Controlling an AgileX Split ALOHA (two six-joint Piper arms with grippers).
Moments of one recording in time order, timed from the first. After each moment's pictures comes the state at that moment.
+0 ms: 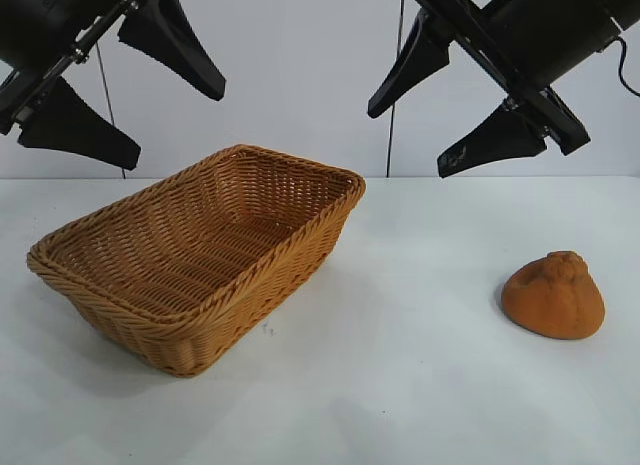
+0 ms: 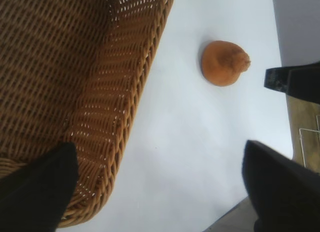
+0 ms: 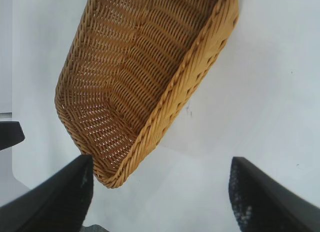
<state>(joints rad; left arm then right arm) -0.24 1.58 -1.09 -0.85 0.74 0.31 0.27 1.65 -1.14 0.79 0.78 -0.24</state>
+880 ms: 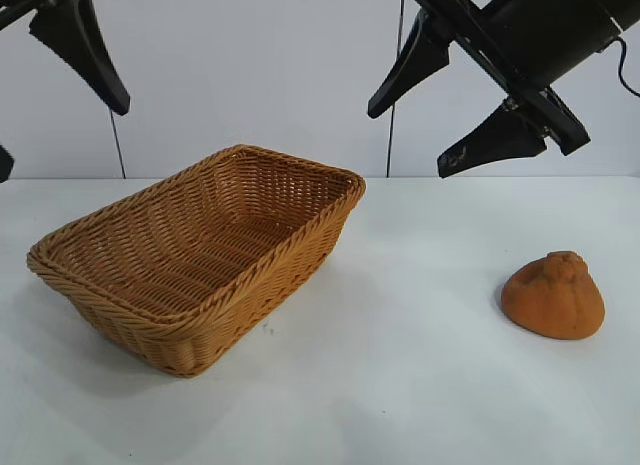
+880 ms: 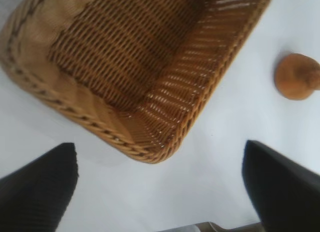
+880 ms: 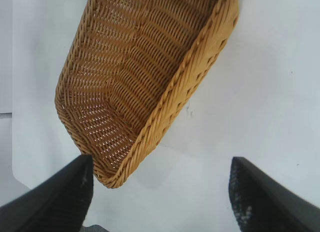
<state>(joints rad) -0.26 1.45 -1.09 -0.36 0.87 -0.43 0.27 1.65 -1.14 0.79 0.78 -0.24</state>
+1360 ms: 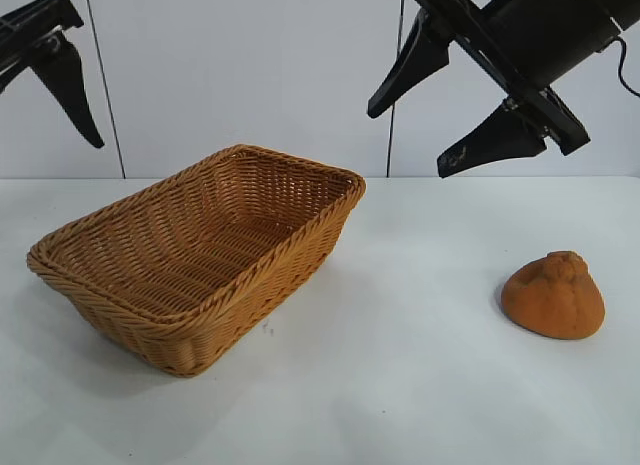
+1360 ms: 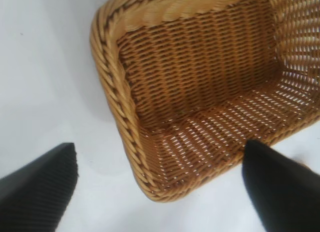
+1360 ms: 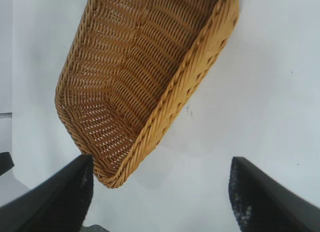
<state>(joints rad) -0.27 1.45 -0.96 -0.22 0.70 -0.94 0.27 1.65 -1.14 0.79 0.78 -0.24</state>
